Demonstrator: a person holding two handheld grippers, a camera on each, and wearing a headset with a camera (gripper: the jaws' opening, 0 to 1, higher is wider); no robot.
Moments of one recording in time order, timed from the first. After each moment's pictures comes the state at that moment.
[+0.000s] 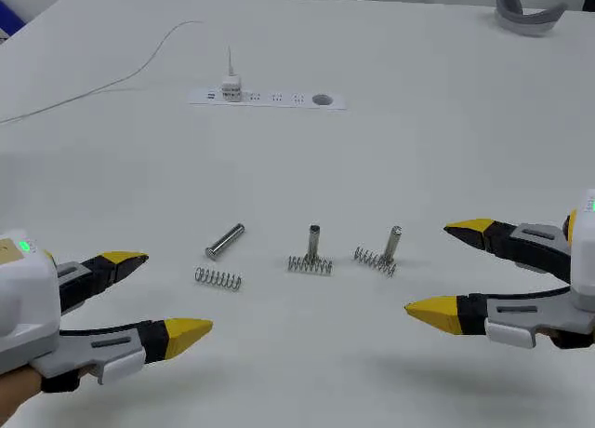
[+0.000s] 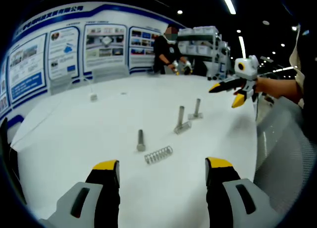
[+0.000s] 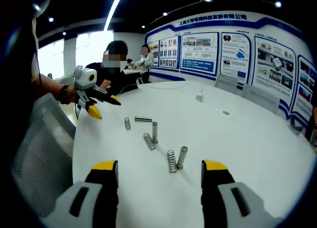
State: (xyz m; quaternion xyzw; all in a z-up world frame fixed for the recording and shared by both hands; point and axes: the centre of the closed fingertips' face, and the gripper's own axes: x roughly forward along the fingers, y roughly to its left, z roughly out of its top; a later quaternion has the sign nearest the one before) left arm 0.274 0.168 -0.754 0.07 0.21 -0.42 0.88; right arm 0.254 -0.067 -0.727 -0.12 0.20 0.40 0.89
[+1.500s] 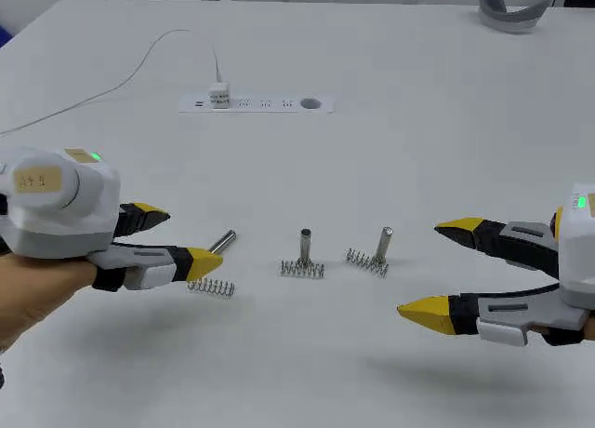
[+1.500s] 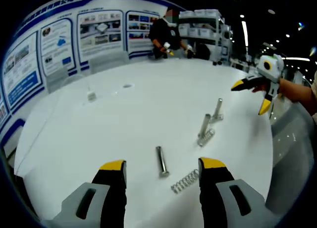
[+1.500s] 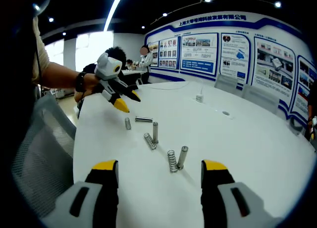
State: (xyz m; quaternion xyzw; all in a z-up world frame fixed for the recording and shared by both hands) left arm 0.347 0.144 -0.750 0.12 0.28 -0.41 0.86; right arm 0.253 -0.067 -0.726 -0.12 0.20 0.40 0.89
